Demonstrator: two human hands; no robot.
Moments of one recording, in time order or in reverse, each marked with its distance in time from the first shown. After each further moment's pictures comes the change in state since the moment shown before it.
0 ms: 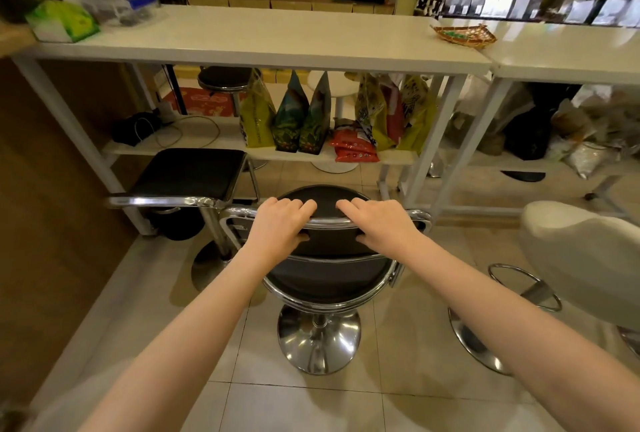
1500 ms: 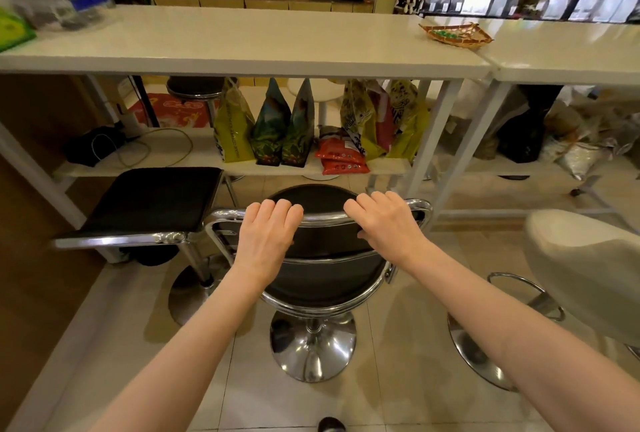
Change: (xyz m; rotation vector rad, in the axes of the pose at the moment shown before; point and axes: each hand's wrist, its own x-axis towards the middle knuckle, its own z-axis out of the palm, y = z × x) left_hand 0.066 -0.041 0.062 0.061 0.307 -0.042; right_hand 0.066 0.065 0.050 -0.029 0.368 0.037
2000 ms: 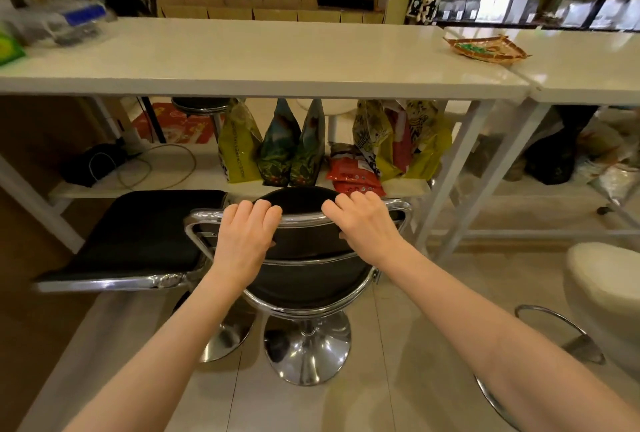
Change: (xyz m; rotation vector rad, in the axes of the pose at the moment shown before) left_hand 0.052 -0.085 0.063 0.038 -0.056 -0.051; right_hand 0.105 0.018 0.067 0.013 0.052 0.009
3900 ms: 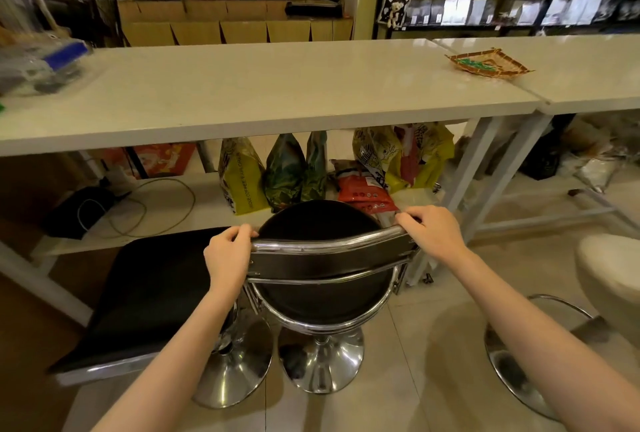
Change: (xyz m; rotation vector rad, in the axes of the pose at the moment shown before) left_hand 0.039 -0.125 0.027 -1.058 -0.120 -1.020; right_hand 0.048 0.025 0.007 0.528 -0.204 0.855
